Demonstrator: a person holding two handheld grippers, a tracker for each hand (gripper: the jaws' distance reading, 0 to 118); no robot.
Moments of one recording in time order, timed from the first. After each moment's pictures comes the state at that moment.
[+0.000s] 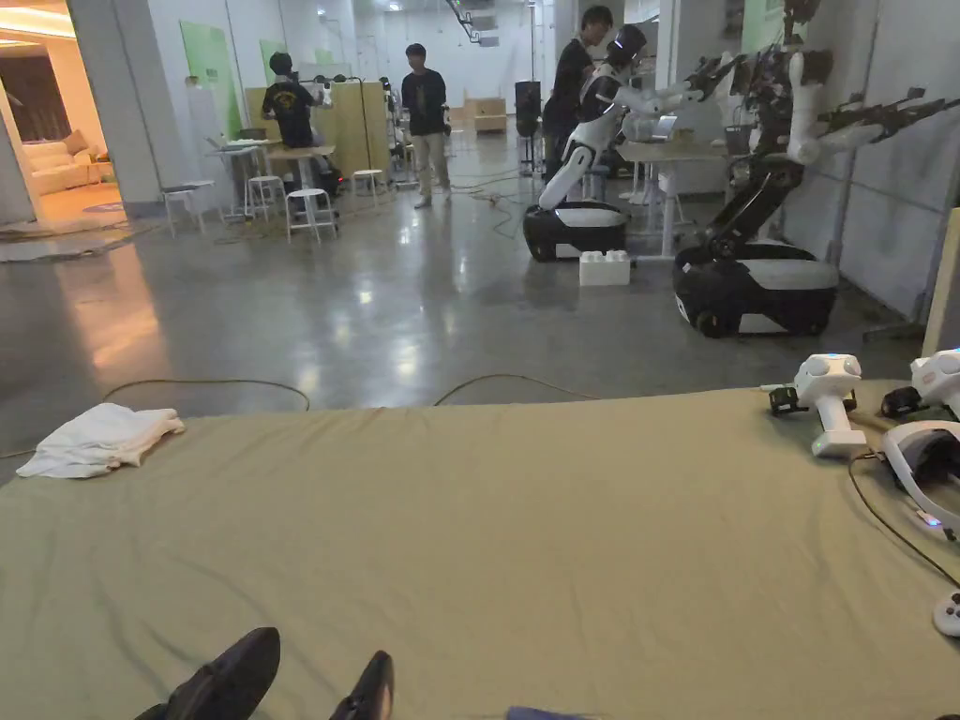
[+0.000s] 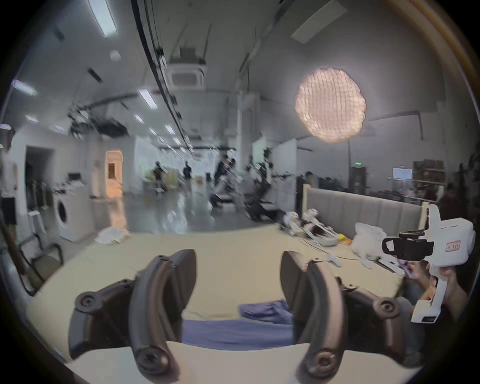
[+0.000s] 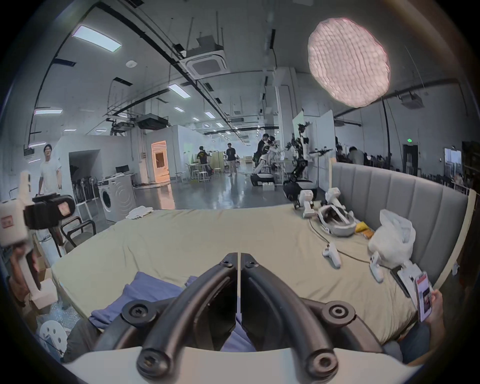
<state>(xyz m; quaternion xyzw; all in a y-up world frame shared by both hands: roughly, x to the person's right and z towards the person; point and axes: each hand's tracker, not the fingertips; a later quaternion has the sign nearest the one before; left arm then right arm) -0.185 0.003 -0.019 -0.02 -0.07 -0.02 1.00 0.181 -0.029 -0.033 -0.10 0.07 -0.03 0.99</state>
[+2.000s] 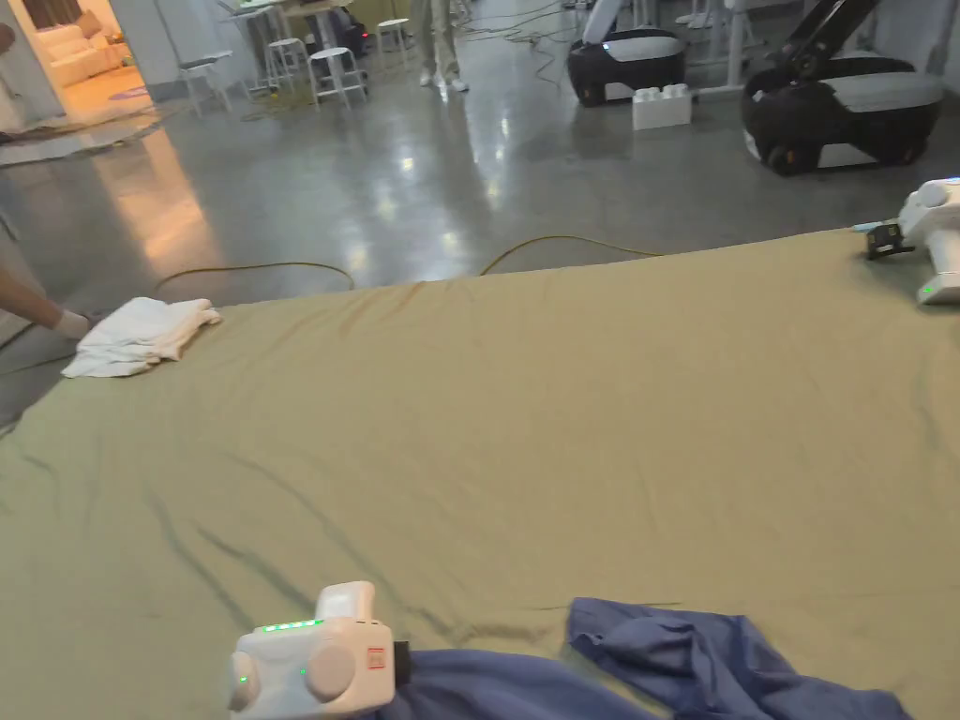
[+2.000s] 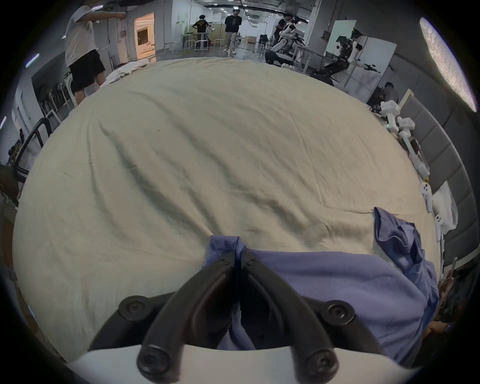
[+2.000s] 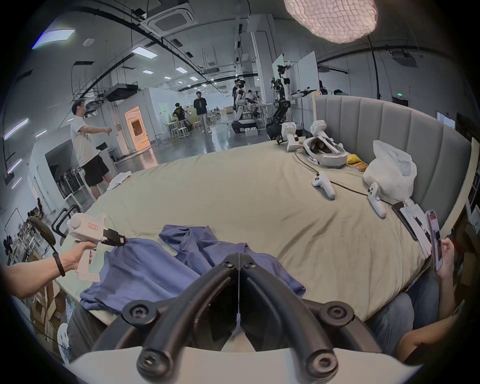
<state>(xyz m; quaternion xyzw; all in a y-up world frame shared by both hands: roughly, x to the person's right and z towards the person) -0.259 -0.276 -0.336 -0.51 0.03 0.07 0.86 0.215 -0.119 -0.092 -0.29 0.02 -0.08 0.95</state>
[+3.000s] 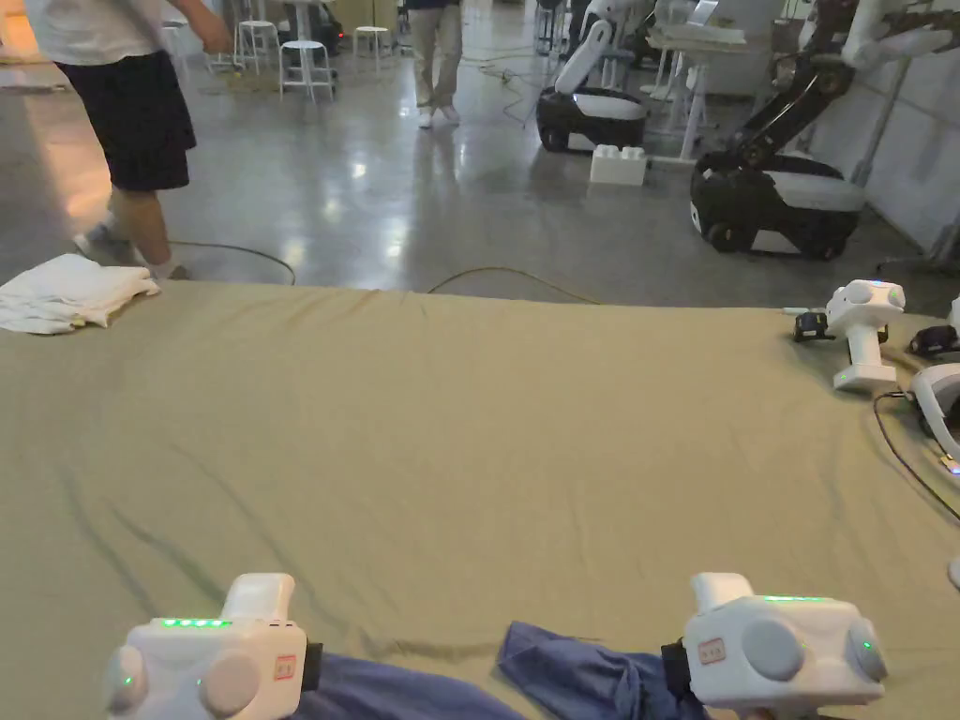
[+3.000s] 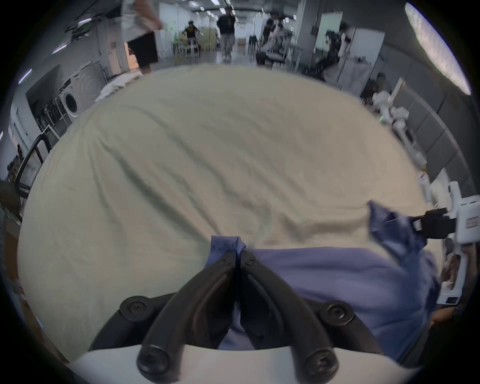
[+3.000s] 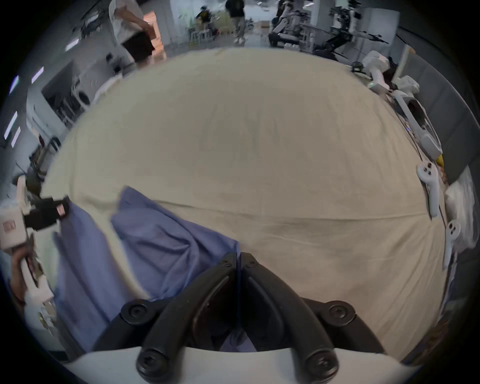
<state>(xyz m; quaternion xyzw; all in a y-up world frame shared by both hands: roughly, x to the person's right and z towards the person) -0.275 -0.227 -0.301 -0.45 -0.01 0.08 0.89 0.147 -0.228 -0.340 -0.50 0.11 -0.03 0.86</state>
